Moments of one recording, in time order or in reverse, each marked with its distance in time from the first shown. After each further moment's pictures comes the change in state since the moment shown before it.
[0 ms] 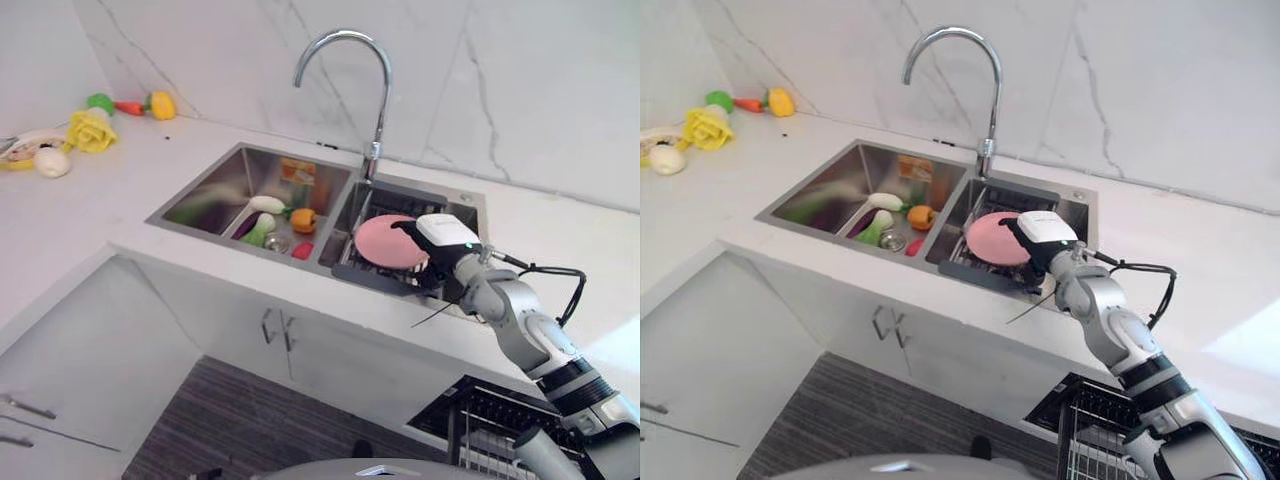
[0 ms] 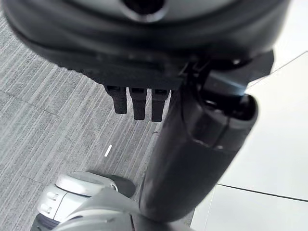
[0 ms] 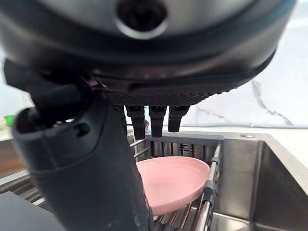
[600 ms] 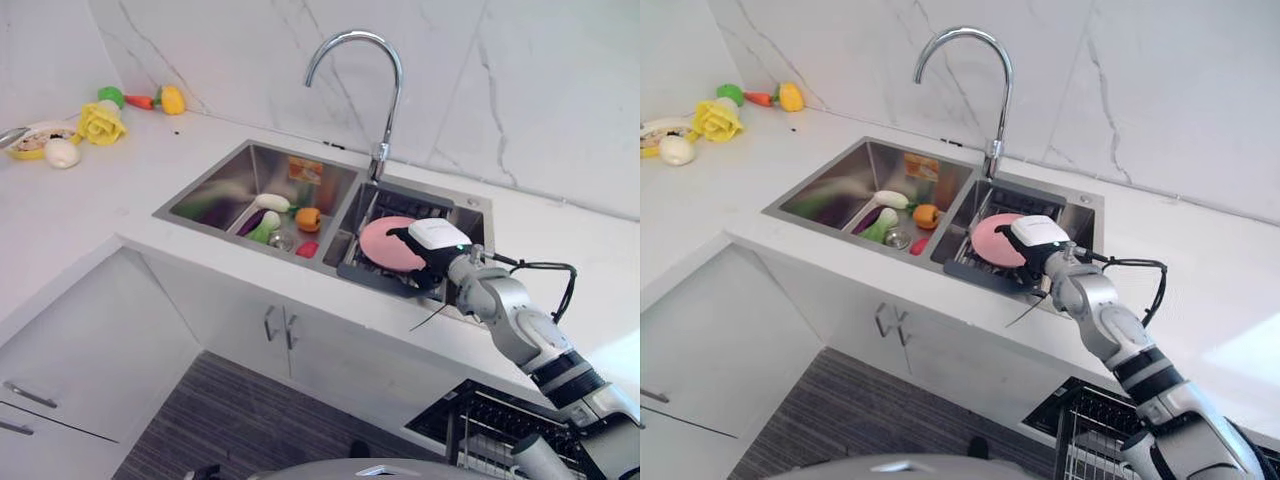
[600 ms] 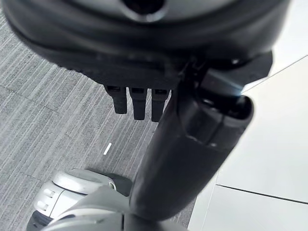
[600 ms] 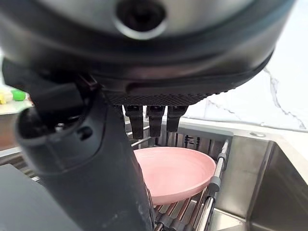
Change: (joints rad) left arm -0.020 0.009 -0.007 0.017 -0.001 -0.009 0.001; right arm -0.081 0.013 0.082 0.127 -0.048 -0.009 0.017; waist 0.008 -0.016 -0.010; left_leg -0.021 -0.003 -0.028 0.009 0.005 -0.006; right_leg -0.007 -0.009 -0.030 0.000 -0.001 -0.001
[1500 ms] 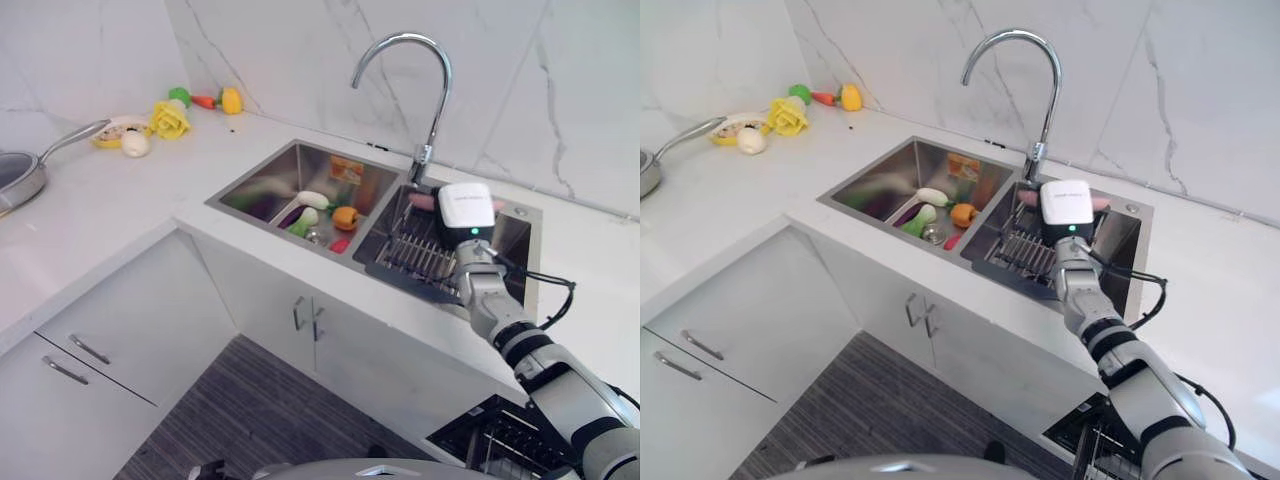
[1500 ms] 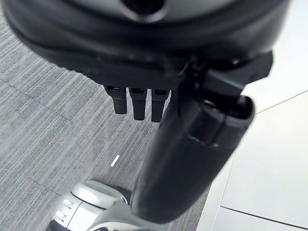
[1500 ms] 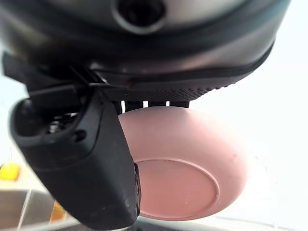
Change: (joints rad) left arm -0.008 -0.022 -0.075 0.024 -0.017 -0.046 0.050; right arm -0.195 0.105 0.035 0.489 -0.108 0.071 -0.829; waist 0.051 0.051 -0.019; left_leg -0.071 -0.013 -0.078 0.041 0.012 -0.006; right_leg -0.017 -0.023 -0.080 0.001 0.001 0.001
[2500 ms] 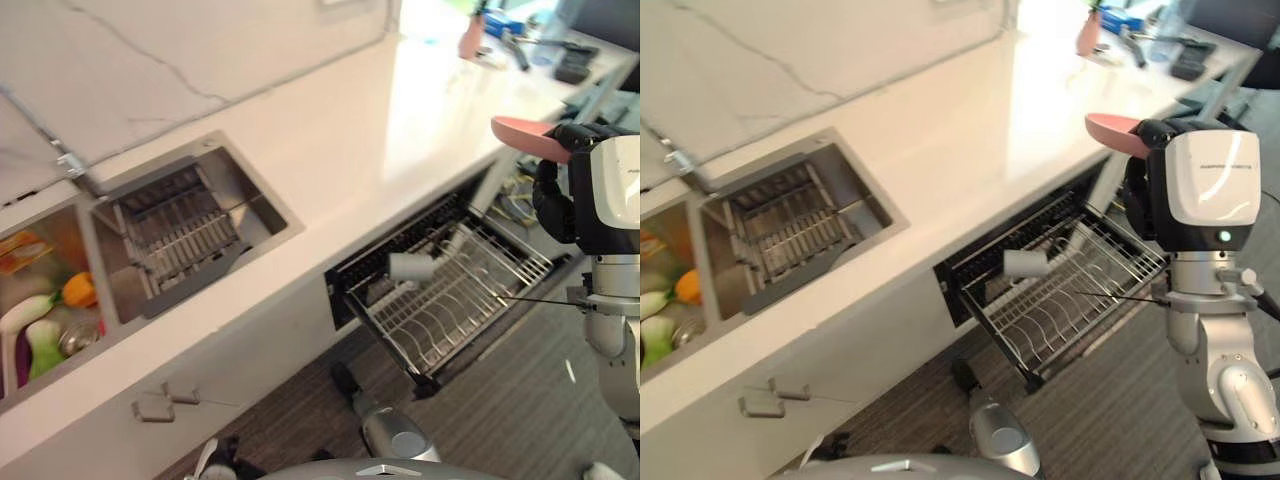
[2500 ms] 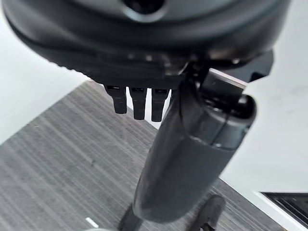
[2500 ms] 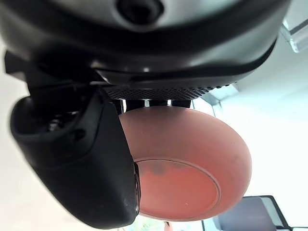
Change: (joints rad) left arm -0.063 -0.013 -0.029 -0.067 0.212 -0.004 -0.024; right arm 0.702 -0.230 -0.654 -1.050 0.037 -0.100 0.225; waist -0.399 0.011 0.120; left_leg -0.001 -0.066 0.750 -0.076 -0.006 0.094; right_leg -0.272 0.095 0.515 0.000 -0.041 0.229
